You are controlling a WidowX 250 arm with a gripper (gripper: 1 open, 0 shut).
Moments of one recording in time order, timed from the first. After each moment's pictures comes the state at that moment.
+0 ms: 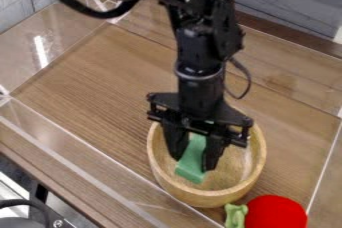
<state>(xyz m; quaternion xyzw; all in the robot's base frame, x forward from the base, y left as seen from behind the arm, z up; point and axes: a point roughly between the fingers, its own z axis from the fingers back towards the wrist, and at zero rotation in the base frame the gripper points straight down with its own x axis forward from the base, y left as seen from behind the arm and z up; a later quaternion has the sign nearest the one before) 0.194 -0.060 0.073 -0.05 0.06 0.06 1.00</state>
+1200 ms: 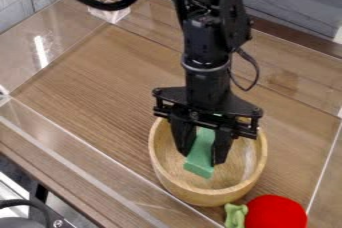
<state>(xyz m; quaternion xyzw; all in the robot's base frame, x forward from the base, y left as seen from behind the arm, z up) 0.200 -0.060 0.075 -0.06 0.05 0.11 0.99</state>
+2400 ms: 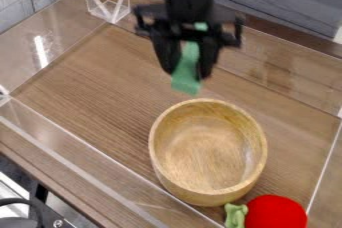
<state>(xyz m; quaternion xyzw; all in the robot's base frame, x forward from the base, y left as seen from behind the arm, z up) 0.236 -0.009 0.141 -0.05 -0.03 0.14 0.99</state>
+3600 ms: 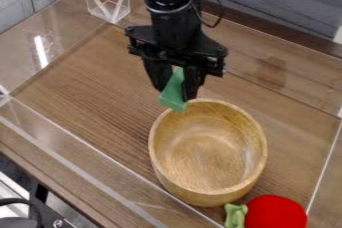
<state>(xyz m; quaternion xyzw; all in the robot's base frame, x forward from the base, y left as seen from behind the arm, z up) 0.232 -0.012 0.109 -0.02 -0.06 0.07 1.00</state>
